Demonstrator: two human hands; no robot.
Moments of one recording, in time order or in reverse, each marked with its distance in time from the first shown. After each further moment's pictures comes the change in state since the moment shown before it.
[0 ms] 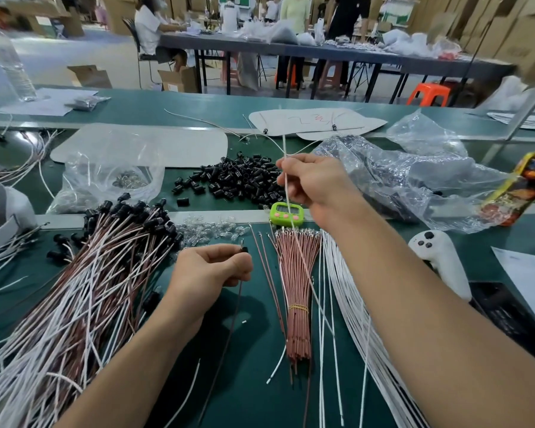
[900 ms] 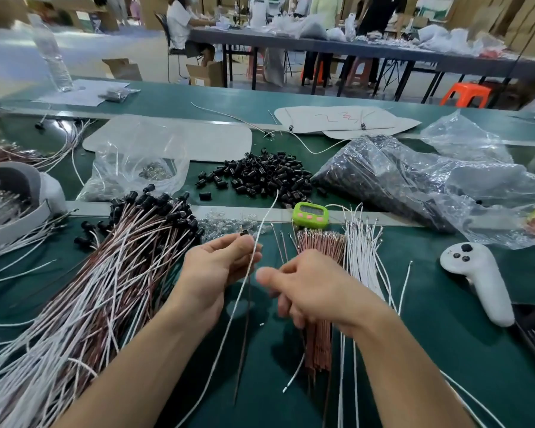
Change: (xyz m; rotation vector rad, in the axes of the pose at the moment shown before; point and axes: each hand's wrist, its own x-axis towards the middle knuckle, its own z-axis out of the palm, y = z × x) left_hand 0.010 0.002 -0.003 -0.396 0.076 -0.107; right_hand -0.080 0.073 0.007 -0.735 -0.425 0.191
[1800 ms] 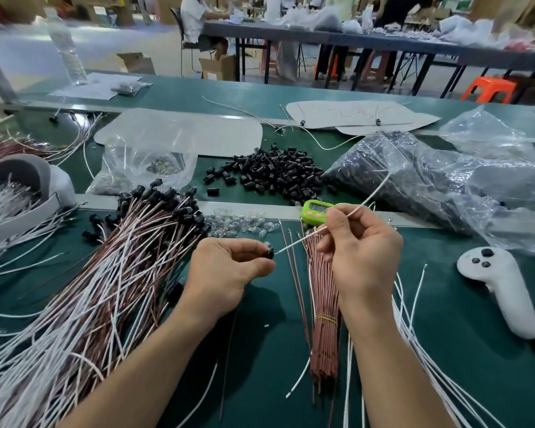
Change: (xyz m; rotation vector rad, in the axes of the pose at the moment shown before) left_hand -0.005 -0.004 0.000 0.548 0.007 0.230; right_hand 0.024 0.019 -0.010 0.666 0.800 -0.511
